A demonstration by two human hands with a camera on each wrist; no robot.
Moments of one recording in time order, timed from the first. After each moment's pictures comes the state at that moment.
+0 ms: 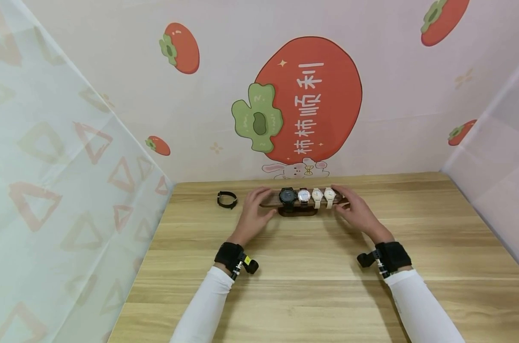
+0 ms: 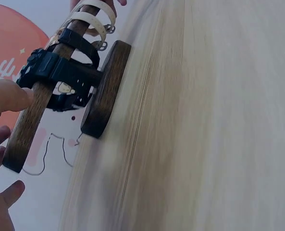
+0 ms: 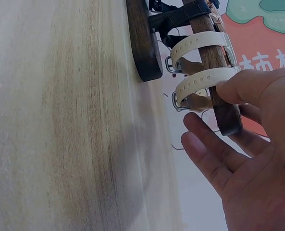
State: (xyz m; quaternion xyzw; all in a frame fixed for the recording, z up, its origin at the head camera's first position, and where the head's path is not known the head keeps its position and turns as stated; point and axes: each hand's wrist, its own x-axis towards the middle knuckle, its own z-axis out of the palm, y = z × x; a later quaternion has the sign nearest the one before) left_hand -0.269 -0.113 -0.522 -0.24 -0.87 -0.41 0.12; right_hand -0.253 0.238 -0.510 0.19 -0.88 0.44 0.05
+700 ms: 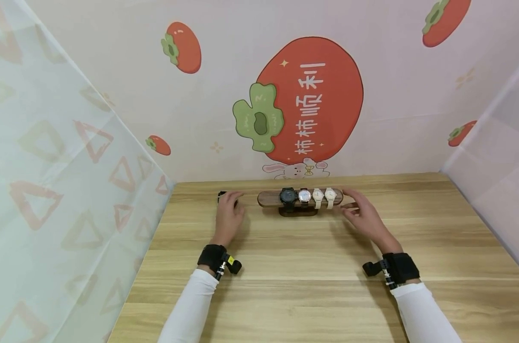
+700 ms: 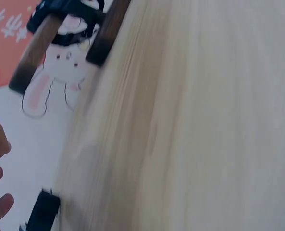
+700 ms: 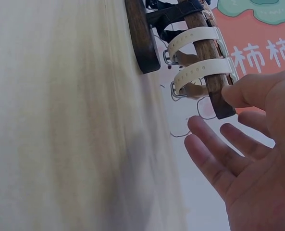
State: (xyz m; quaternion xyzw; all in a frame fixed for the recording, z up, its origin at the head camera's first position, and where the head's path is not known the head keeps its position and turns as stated) left_hand -0.271 -0.174 -0.531 -0.15 -0.89 -0.37 0.23; right_hand -0.231 0.249 -0.514 0.14 -0.88 0.45 0.07
